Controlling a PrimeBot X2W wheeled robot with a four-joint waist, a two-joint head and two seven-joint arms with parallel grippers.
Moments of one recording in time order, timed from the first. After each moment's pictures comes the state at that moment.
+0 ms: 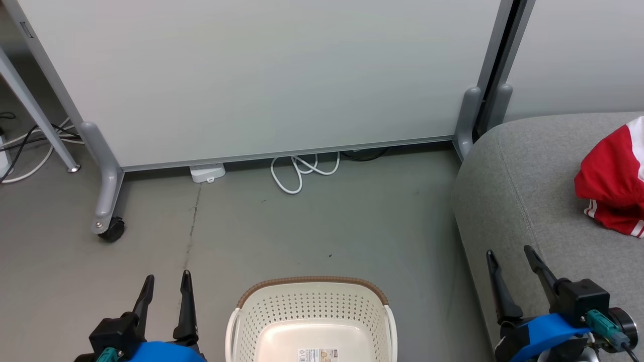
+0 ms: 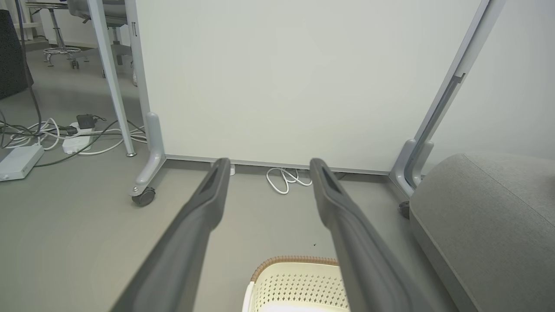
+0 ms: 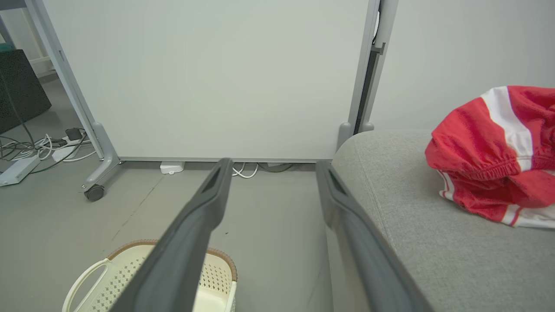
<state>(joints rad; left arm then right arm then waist) -0.02 0.08 -0.03 0.39 -0.25 -0.12 -0.26 -0.03 -0.05 -0.05 0.20 0.05 0.13 -0.12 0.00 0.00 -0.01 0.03</state>
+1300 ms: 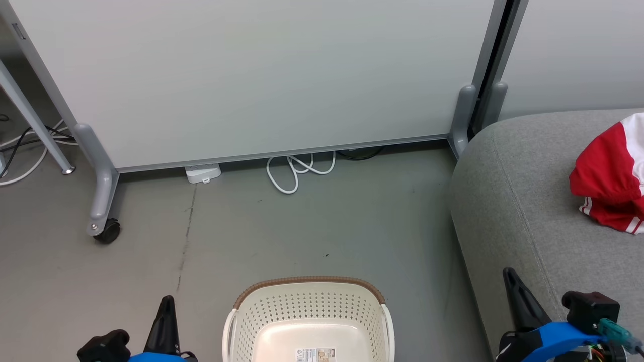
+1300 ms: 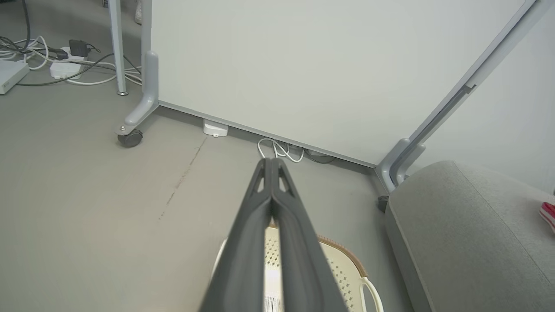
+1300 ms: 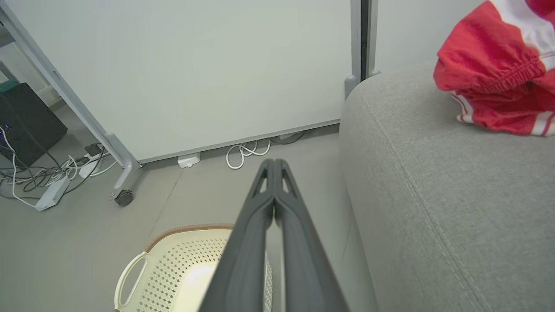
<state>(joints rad) 0.01 0.06 -0.01 0.43 -0.43 -0.12 -0.20 -0.01 -0.05 -0.05 0.28 0.25 0.13 -0.08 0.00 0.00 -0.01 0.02</state>
